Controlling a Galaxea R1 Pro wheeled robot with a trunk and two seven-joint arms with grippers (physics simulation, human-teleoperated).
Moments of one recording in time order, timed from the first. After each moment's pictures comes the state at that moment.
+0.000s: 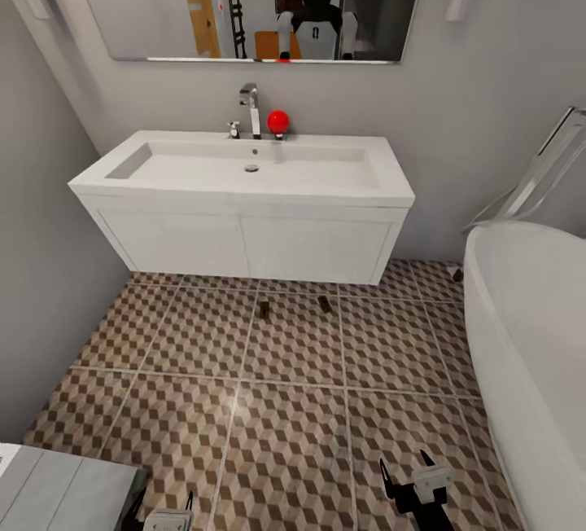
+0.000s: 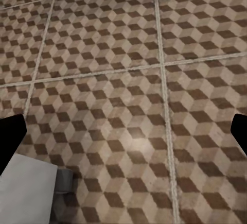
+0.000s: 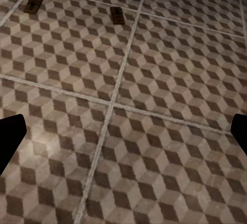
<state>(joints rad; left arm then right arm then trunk) -0.38 0.02 -0.34 0.08 0.00 -0.99 0.38 -0.43 -0.06 0.21 -0.02 0.01 -0.93 -0.09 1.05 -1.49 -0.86</state>
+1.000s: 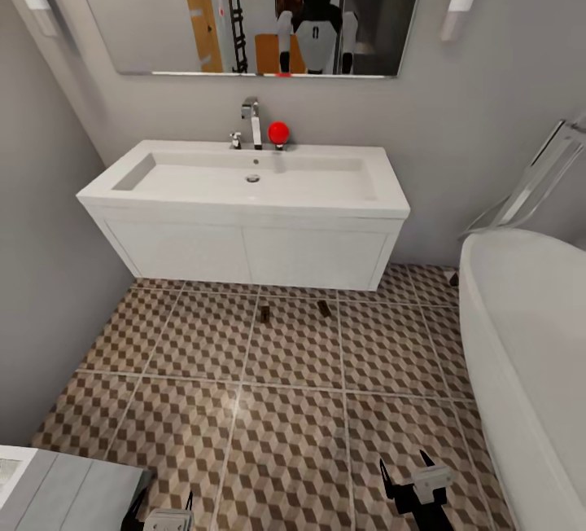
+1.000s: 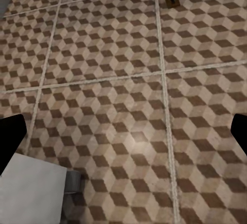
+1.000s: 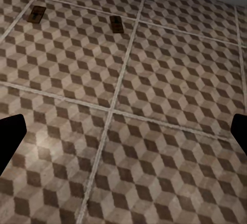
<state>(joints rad) -0.38 0.02 -0.34 0.08 0.00 -0.98 0.38 -0.43 -0.06 0.21 -0.02 0.01 -0.93 -0.09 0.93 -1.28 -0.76</state>
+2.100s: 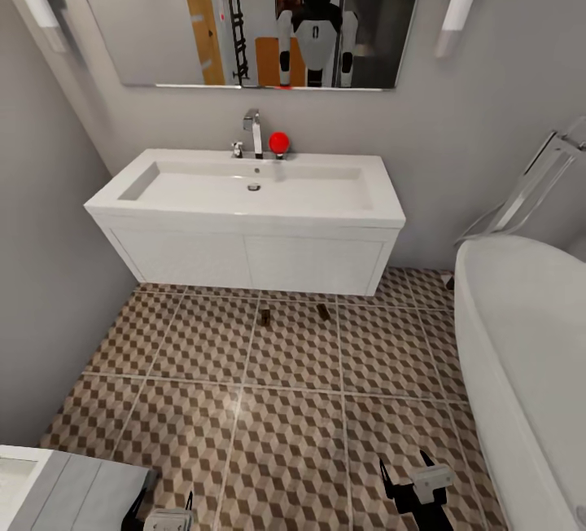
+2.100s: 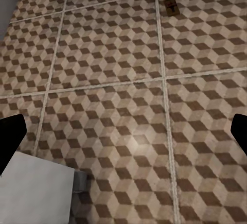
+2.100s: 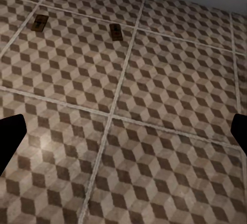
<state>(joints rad) -0.38 0.02 -0.34 0.08 0.00 -0.98 0.38 -0.43 -0.06 0.21 -0.02 0.01 -0.93 -0.09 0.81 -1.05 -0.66</state>
